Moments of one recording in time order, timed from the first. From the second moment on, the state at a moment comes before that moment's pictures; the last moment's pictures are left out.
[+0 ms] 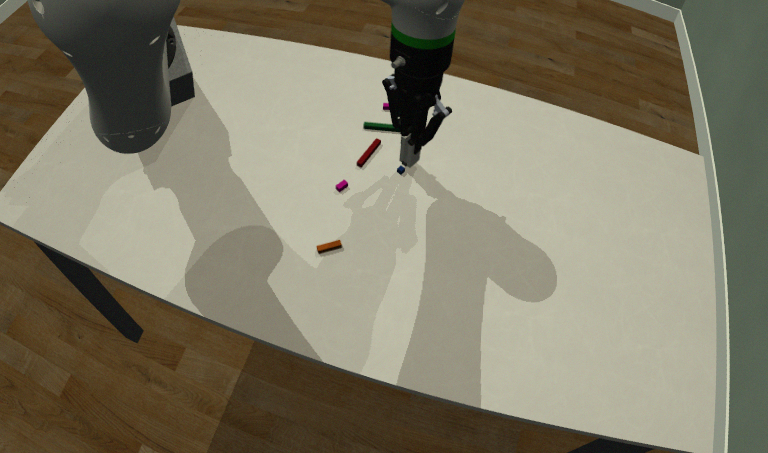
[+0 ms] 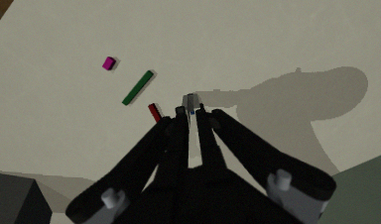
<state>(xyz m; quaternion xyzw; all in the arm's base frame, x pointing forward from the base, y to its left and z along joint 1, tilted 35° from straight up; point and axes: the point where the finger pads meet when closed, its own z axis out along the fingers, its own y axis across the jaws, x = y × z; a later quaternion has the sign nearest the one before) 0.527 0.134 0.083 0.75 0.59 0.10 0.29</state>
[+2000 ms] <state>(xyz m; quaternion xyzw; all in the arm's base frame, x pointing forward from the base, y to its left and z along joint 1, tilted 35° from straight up) 0.533 0.130 0.074 0.75 0.59 0.10 0.29</state>
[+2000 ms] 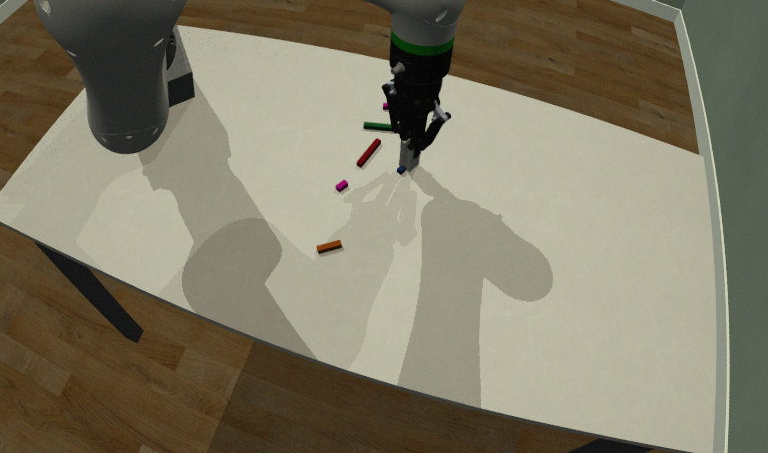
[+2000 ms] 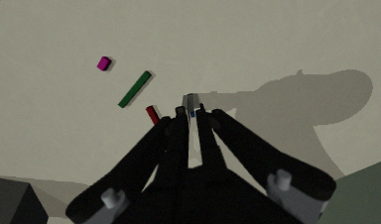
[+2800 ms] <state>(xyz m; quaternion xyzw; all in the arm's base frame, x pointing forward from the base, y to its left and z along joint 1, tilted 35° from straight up) 0.533 0.130 0.074 0.75 0.59 0.10 0.29</state>
